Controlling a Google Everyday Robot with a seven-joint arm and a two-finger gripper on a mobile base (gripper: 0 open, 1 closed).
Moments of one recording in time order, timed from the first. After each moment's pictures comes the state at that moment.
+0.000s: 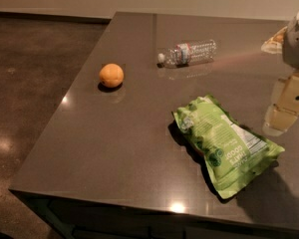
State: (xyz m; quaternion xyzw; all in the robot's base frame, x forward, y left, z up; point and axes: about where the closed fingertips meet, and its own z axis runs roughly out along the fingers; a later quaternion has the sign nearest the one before) arm 0.438 -0.216 0.977 -0.60 0.78 -0.04 0.16
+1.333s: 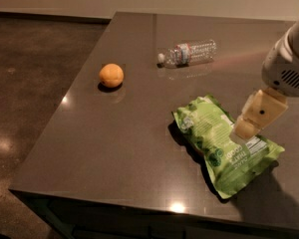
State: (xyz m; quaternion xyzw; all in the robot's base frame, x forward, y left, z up) arm 0.437 -0.202 0.941 -0.47 0.87 -0.02 0.16
